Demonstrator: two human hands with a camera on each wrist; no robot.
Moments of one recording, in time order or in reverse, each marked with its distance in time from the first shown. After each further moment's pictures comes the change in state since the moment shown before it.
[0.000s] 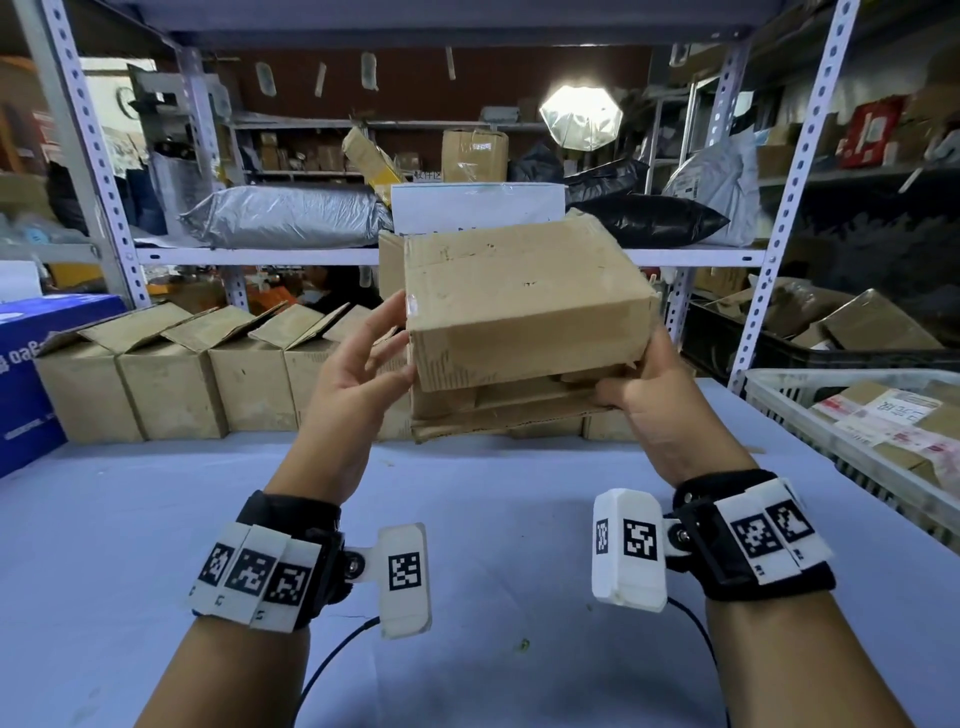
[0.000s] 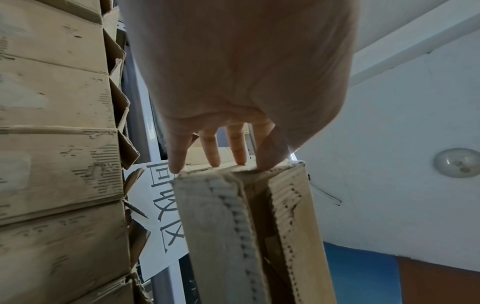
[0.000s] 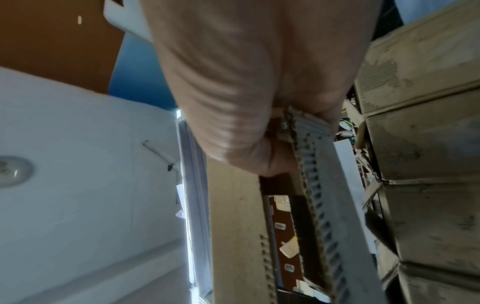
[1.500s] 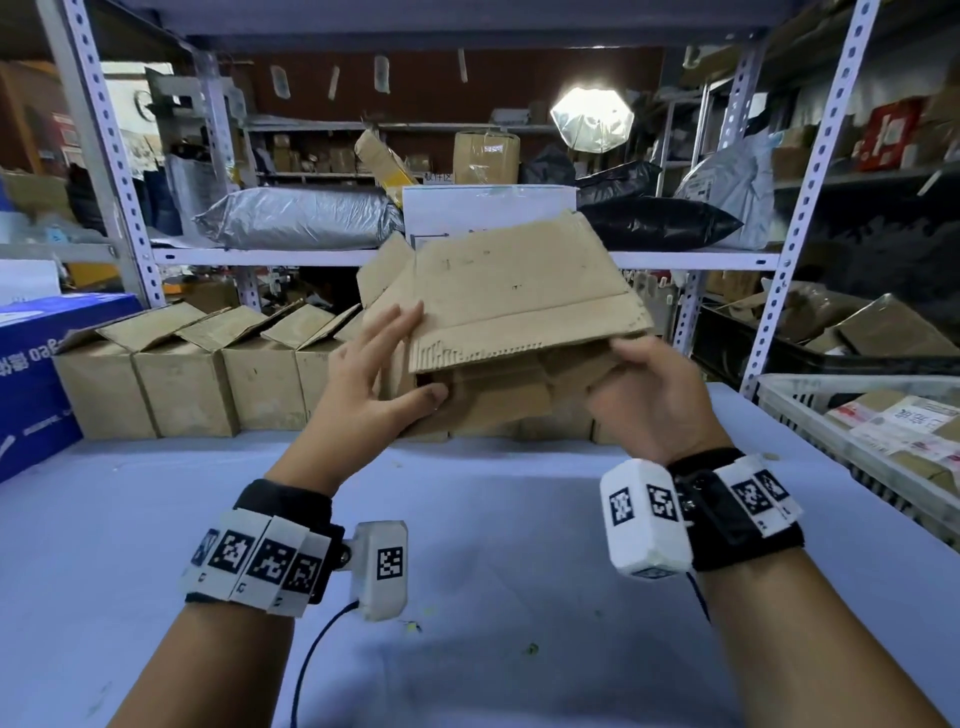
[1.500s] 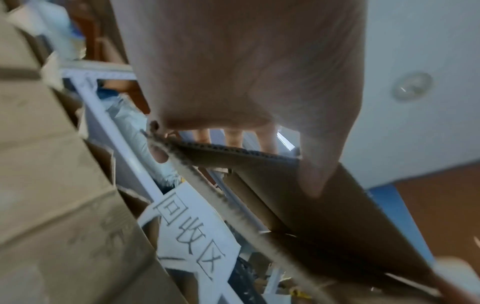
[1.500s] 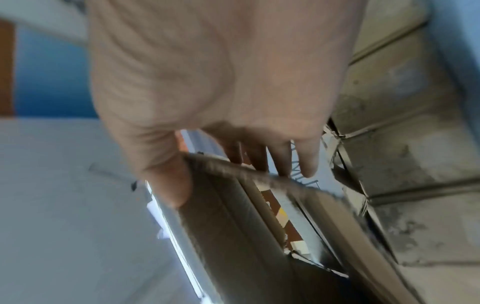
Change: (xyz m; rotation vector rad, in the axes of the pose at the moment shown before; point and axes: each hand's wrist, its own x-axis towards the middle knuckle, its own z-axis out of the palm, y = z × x) left_hand 0.003 0.000 -0.015 0.555 0.013 -0.009; right_hand 0.013 0.001 0.013 0.744 -0.214 0.144
